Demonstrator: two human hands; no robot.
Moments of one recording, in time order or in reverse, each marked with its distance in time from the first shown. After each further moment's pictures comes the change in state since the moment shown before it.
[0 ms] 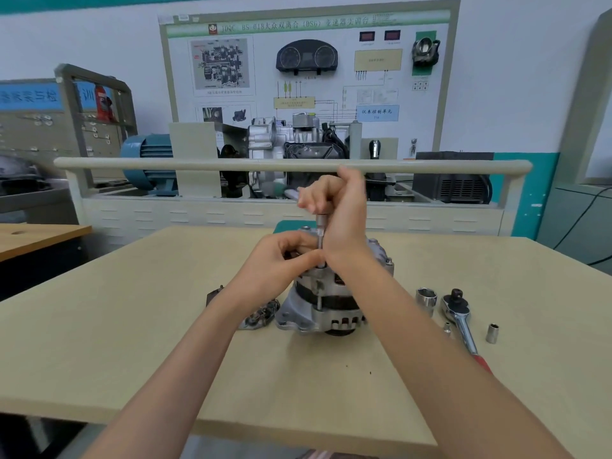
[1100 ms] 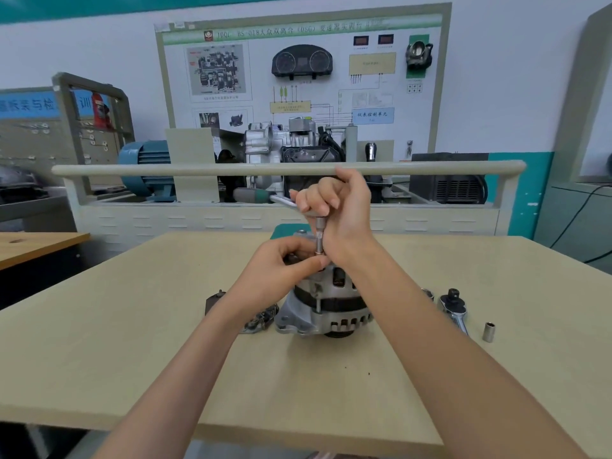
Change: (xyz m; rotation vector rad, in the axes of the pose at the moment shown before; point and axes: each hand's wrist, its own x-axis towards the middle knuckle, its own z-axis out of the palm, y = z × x) left_hand 0.001 -0.003 0.004 0.007 0.008 0.002; right_hand 0.009 -0.009 -0.007 0.233 -0.016 0.190
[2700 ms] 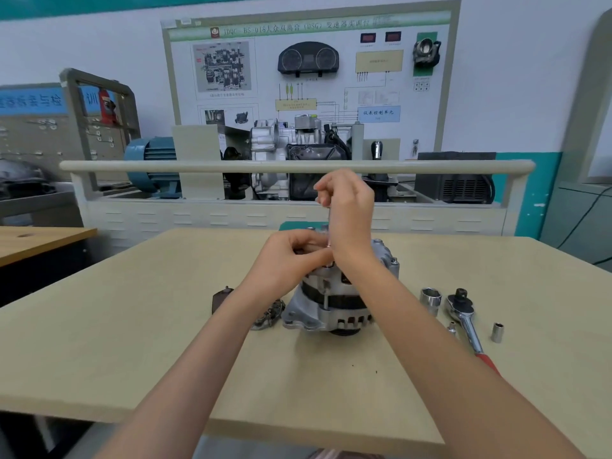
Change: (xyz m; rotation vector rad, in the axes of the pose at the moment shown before) left_hand 0.004 0.007 0.002 -0.012 0.024 -0.044; right_hand -0.009 0.010 0.007 -0.576 0.263 -0.335
